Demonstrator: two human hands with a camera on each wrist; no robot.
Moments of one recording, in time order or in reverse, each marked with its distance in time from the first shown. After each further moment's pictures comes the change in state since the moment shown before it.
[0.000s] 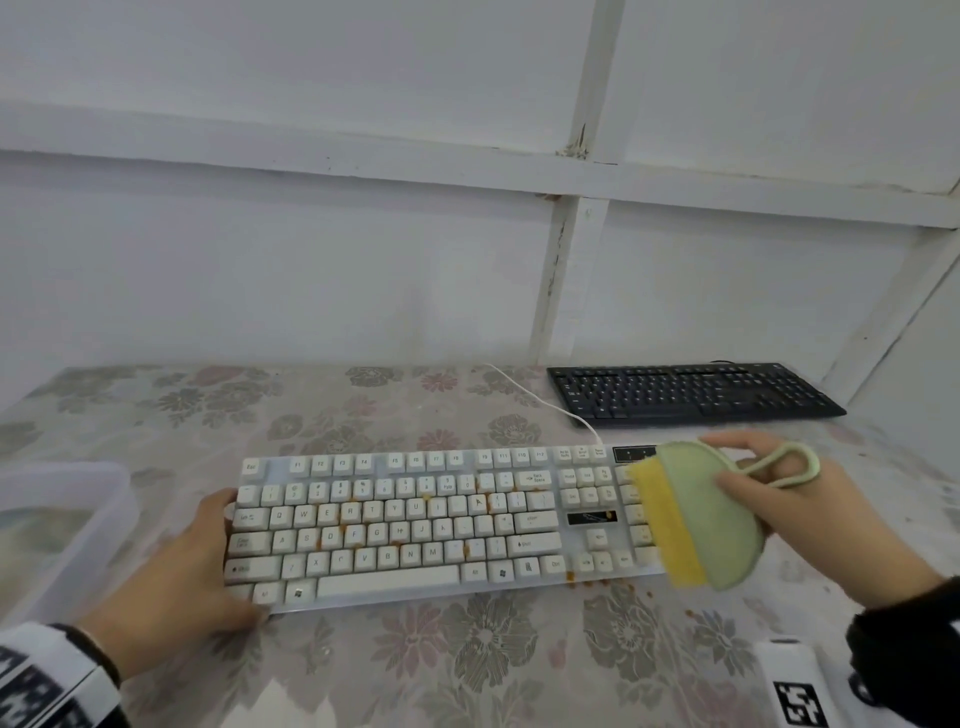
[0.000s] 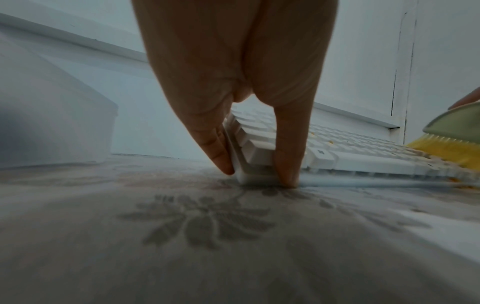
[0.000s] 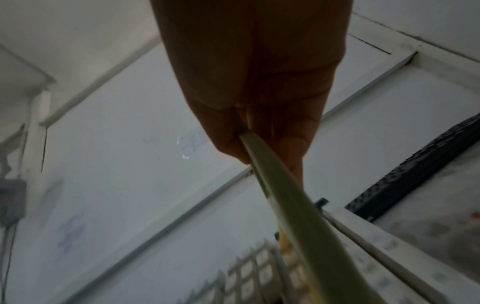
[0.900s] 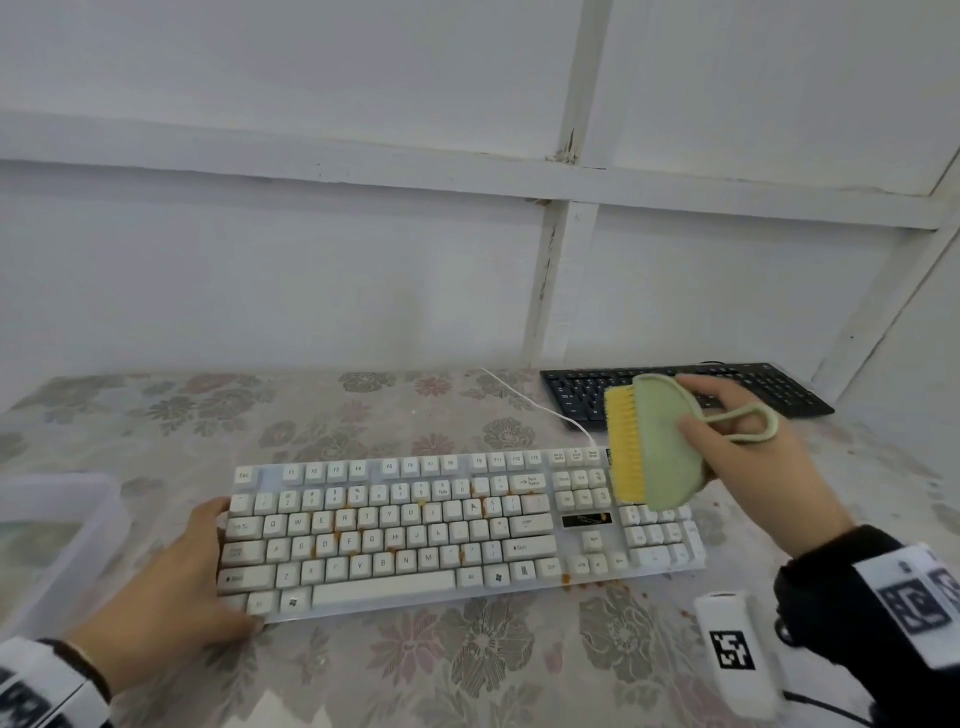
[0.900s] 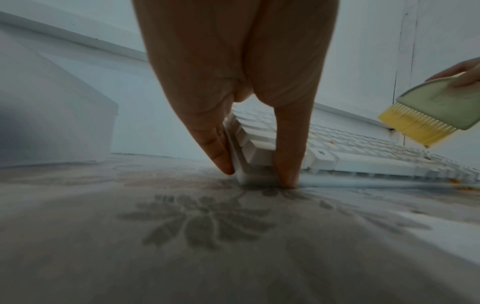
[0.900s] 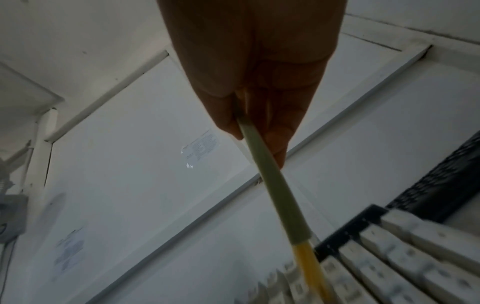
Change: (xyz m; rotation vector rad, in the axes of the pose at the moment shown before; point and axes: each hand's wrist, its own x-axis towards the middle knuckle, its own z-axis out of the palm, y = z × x) left_hand 0.002 -0.005 0.000 0.023 -0.008 -0.011; right_hand 0.023 -0.021 0.019 0.122 0.133 -0.075
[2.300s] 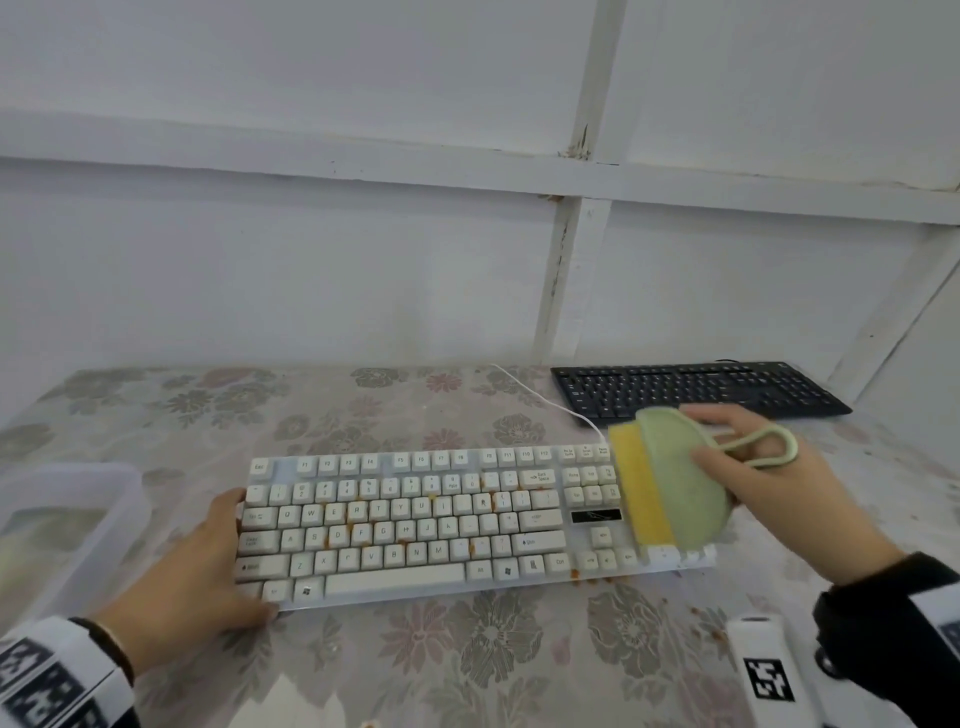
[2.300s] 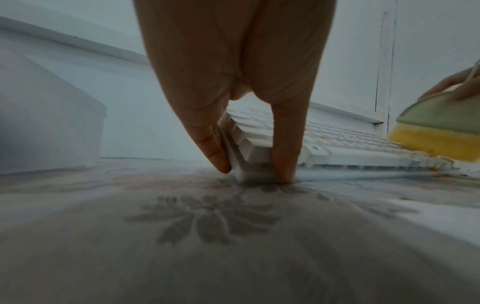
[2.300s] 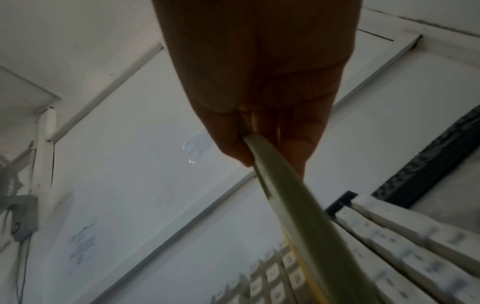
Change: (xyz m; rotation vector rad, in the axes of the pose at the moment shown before) left_hand -0.010 0.021 -0.004 0.084 -0.048 -0.030; right_hand -0.013 0.009 -0.011 -0.101 -0.143 0.018
